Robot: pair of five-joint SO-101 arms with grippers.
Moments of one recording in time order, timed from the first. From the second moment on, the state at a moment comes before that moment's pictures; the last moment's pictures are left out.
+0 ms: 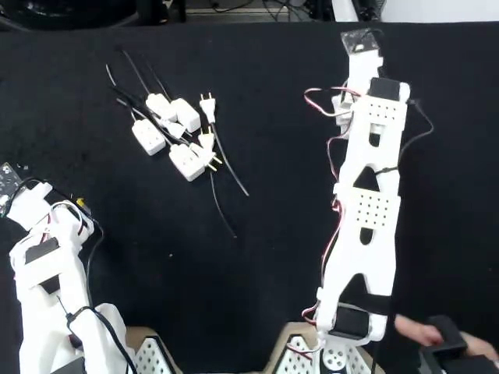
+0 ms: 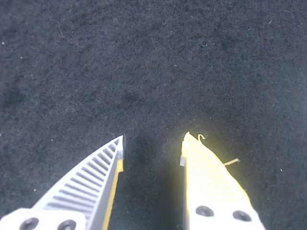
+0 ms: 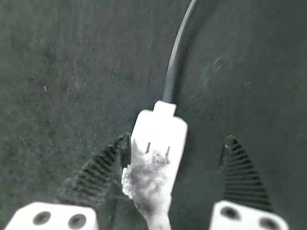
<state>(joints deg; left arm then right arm) -34.2 -41.6 74.2 25.4 13.4 11.9 70.7 -80.9 80.7 21.3</state>
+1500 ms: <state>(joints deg) -34.2 -41.6 74.2 25.4 13.4 -3.9 13.9 -61.0 99.4 15.1</state>
